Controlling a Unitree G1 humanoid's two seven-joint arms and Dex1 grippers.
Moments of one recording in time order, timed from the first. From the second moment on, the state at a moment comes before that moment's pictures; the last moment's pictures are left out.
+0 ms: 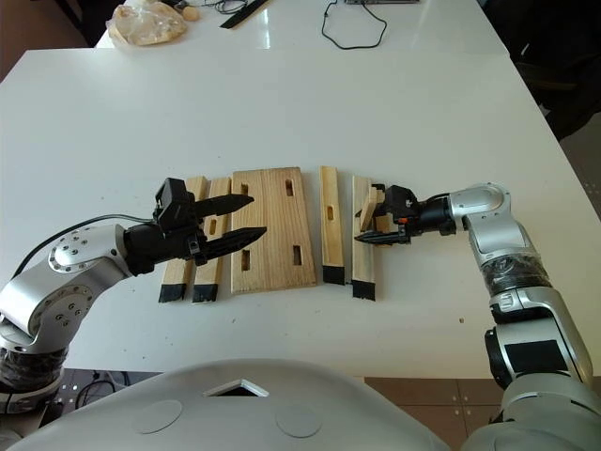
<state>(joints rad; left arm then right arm) 0.05 0.61 -0.06 -0.63 -0.74 0.63 -0.73 -0.35 -0.74 0.23 0.51 0.22 -0.04 1.42</state>
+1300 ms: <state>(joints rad) 0.06 0.62 -0.07 -0.62 -0.71 0.61 -0.74 -0.43 -0.64 -0.07 -0.21 0.72 0.52 1.09</state>
